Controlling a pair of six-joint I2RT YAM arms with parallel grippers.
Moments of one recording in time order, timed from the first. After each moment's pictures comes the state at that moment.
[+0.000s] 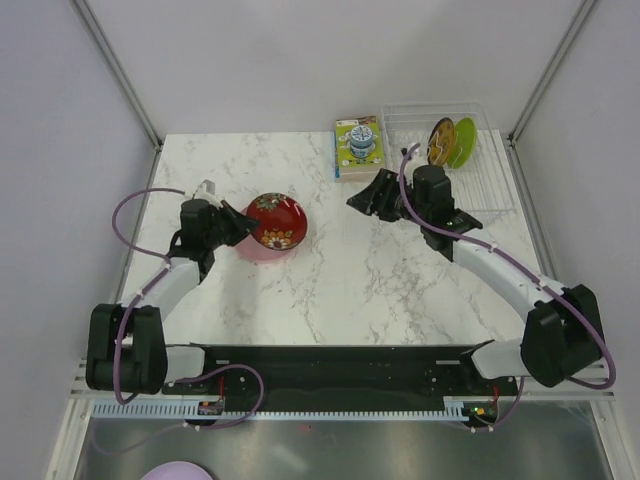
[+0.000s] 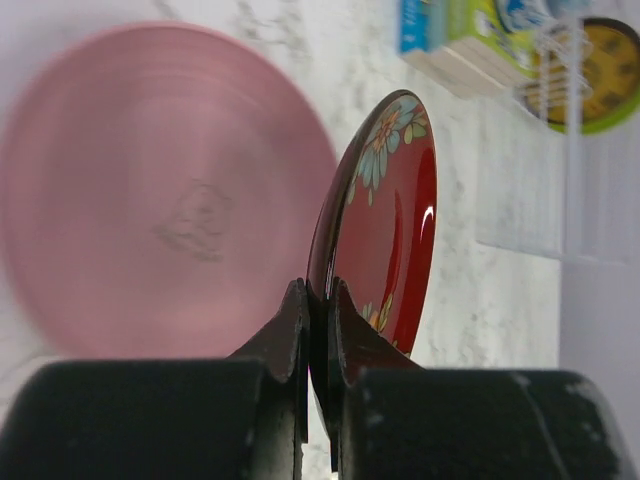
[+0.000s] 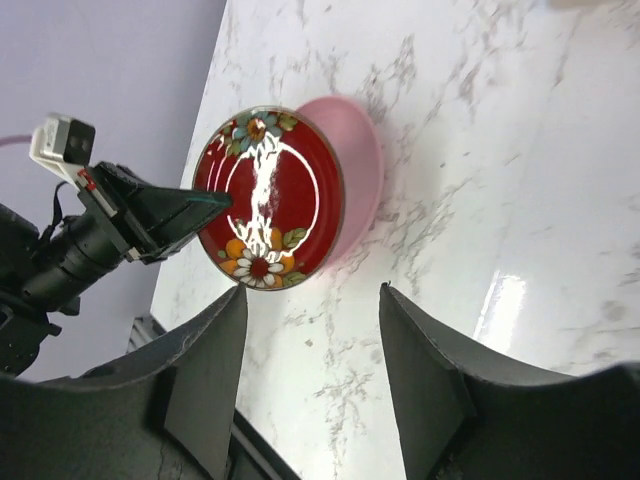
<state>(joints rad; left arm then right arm) -0.12 1.28 0.63 0.23 0.35 -0.73 0.47 1.40 1.00 0.04 -0.31 0.73</state>
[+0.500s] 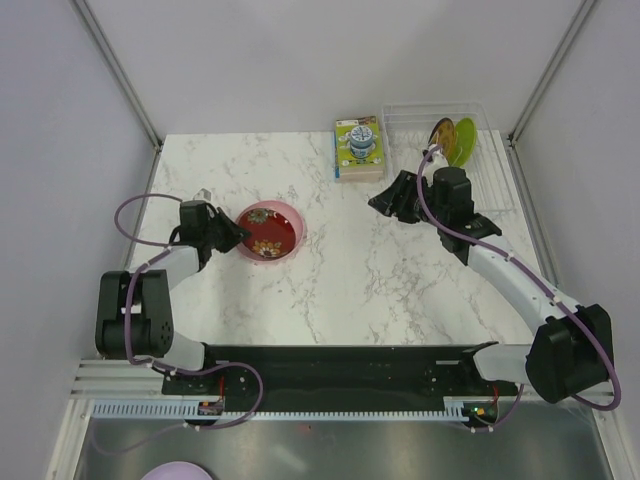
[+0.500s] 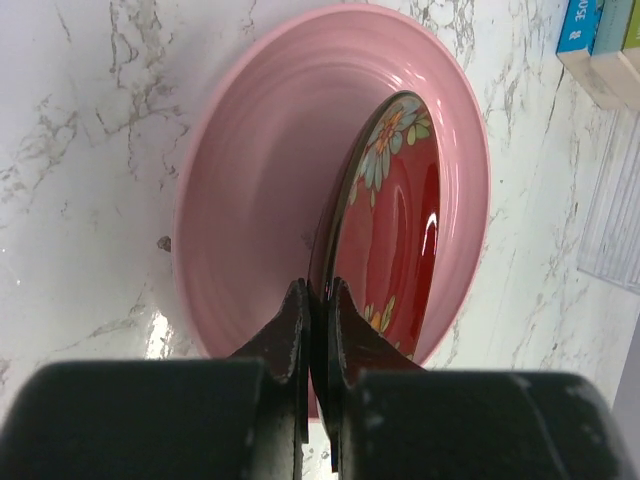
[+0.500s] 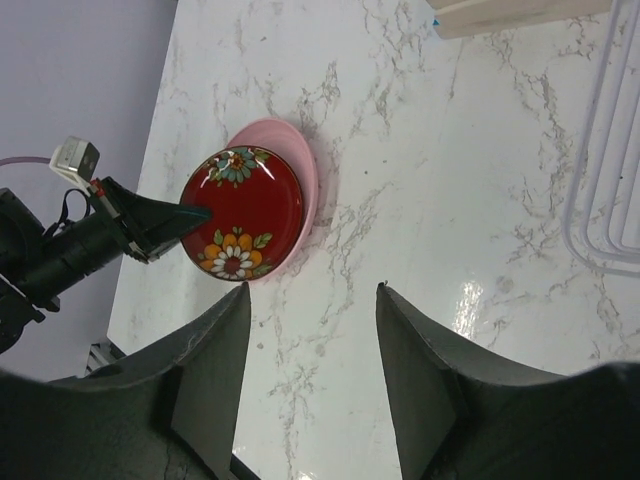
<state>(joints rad) 0.01 1.47 0.67 0.11 0.28 -0.63 0.34 1.28 0.96 -0.06 -0.28 0.65</state>
